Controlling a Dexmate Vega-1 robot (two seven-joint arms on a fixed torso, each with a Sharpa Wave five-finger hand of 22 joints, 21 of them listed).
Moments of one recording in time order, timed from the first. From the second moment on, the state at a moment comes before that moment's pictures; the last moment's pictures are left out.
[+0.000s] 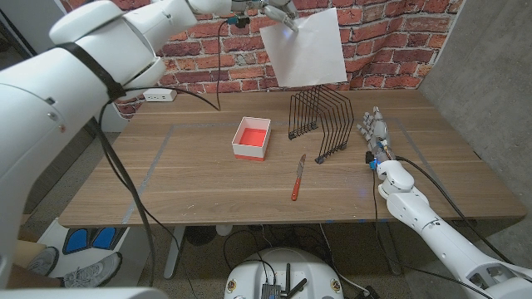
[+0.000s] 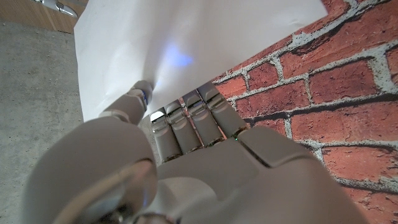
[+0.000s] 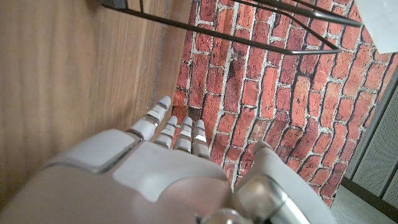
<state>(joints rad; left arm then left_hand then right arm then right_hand) -0.47 0.22 1.14 -0.37 0.04 -0.81 -0.40 0.73 0.14 0.69 -0.16 0.17 0.99 -0.11 0.22 0.21 1.05 -0.21 0.20 0.20 0.93 -0.13 0.18 0.17 0.84 -0.10 0.30 0.19 -0.92 -0.47 -0.30 -1.30 0.64 0.35 -0.16 0.03 0.08 0.37 0.14 0.20 0.10 0.03 0.18 0.17 0.09 0.01 0.19 0.18 -0.02 0.00 0.22 0.30 0.25 -0.03 0.19 0.17</state>
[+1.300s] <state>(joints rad) -0.48 0.18 1.19 -0.37 0.06 -0.72 -0.36 0.76 0.14 0.70 -0.18 0.20 0.97 -0.13 0.23 0.22 1.03 -0.21 0.20 0.20 0.91 -0.12 0.18 0.17 0.82 -0.10 0.29 0.19 -0.94 -0.47 -0.29 -1.31 0.65 0.35 -0.17 0.03 0.08 0.37 0.14 0.20 0.10 0.03 0.18 0.17 0.09 0.01 0.19 0.18 -0.02 0.00 0.22 0.30 0.25 -0.03 0.19 0.17</state>
